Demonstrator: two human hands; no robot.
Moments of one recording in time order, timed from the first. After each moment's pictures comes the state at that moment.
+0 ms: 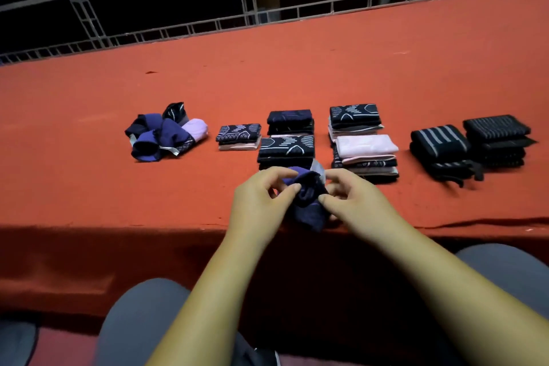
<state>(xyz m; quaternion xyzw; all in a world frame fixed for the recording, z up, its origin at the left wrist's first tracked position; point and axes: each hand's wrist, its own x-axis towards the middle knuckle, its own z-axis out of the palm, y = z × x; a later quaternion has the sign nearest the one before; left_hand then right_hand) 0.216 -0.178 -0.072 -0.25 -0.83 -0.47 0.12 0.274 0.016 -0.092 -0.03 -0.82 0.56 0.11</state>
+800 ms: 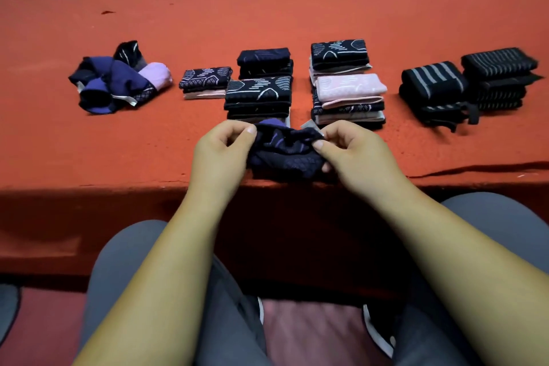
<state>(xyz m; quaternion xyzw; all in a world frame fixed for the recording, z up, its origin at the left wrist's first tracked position) 0.201 -0.163 -0.104 -0.14 -0.80 -0.59 0.07 0.281 0.048 -0.122 -0.09 -0.83 0.52 0.18</state>
